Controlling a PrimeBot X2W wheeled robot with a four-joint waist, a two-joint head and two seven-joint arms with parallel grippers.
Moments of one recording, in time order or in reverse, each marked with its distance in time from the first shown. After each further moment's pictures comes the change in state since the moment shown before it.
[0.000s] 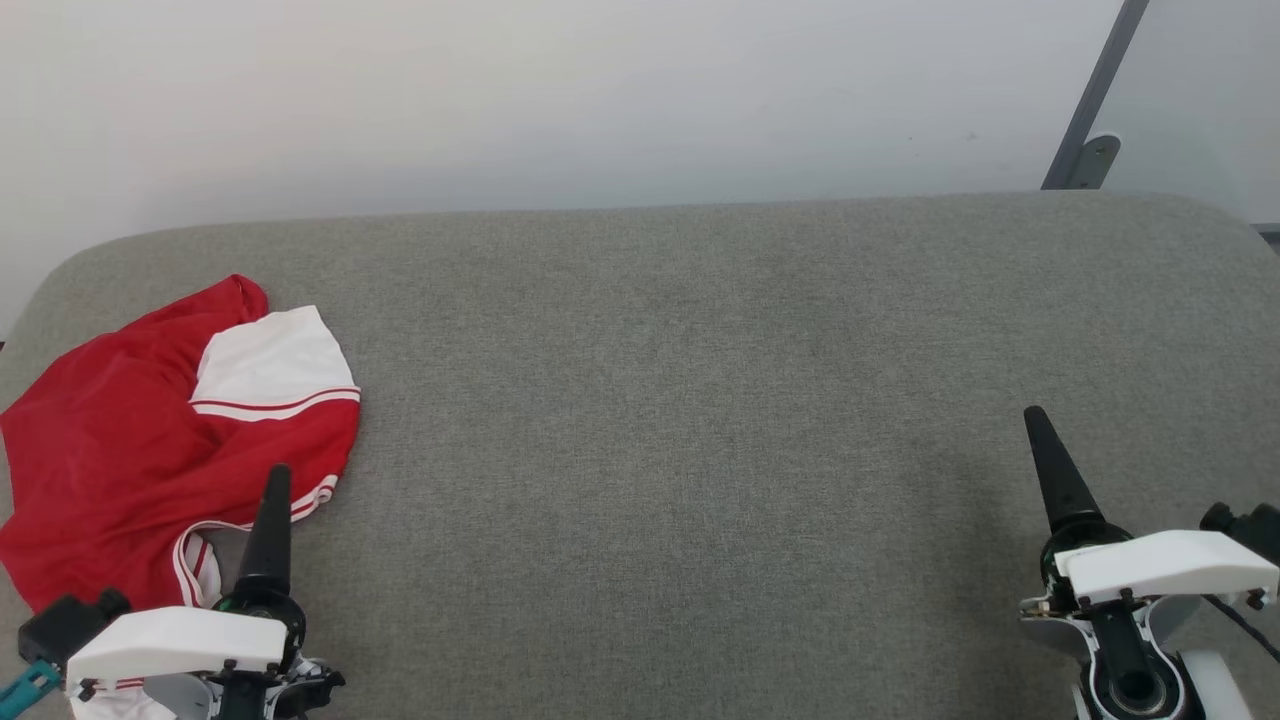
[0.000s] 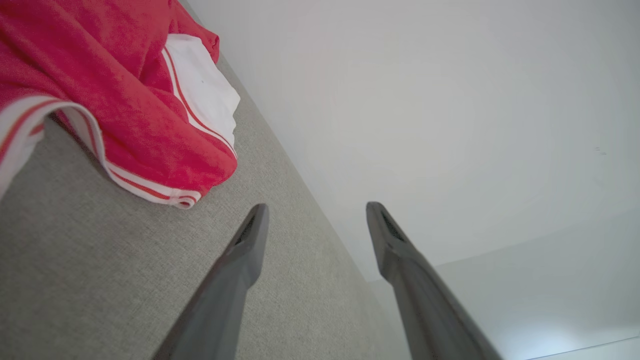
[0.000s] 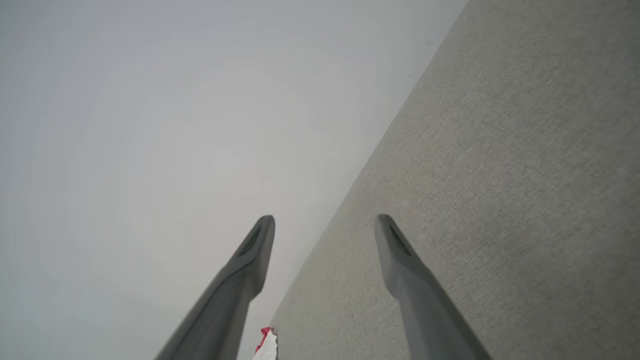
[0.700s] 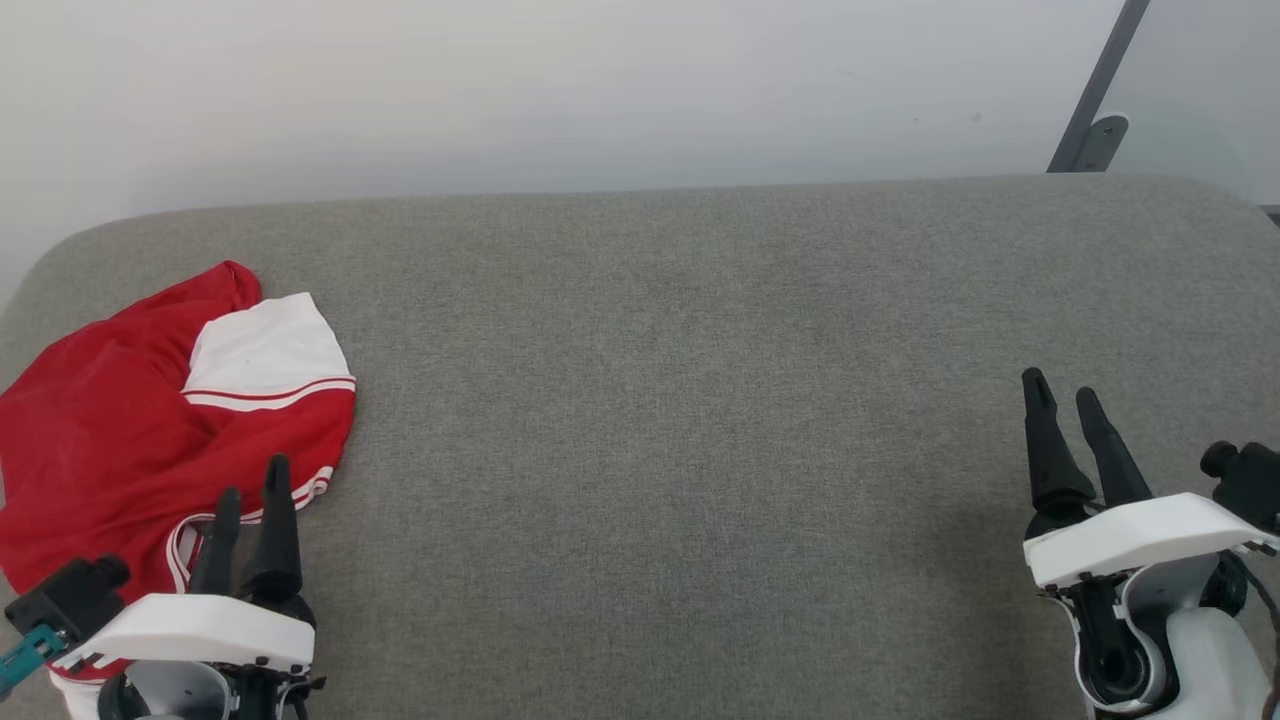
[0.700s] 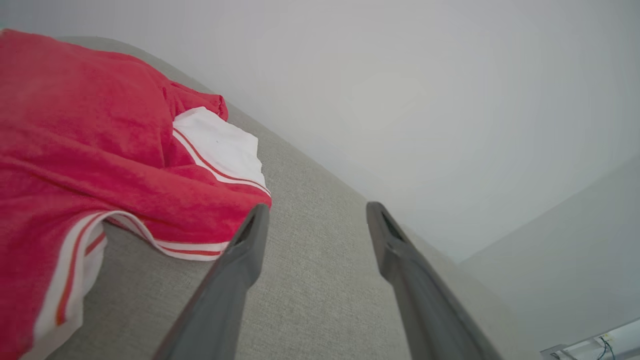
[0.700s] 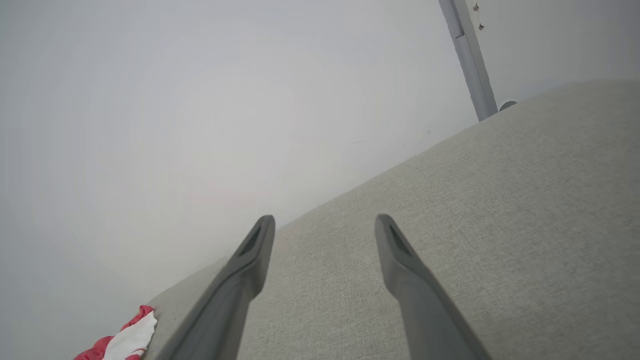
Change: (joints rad) left arm 0.000 0.017 0.002 -0.034 0.448 0.012 -0.075; right arm -0.030 0.003 -0.020 -0.058 -0.563 0.000 -0.074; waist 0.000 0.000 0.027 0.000
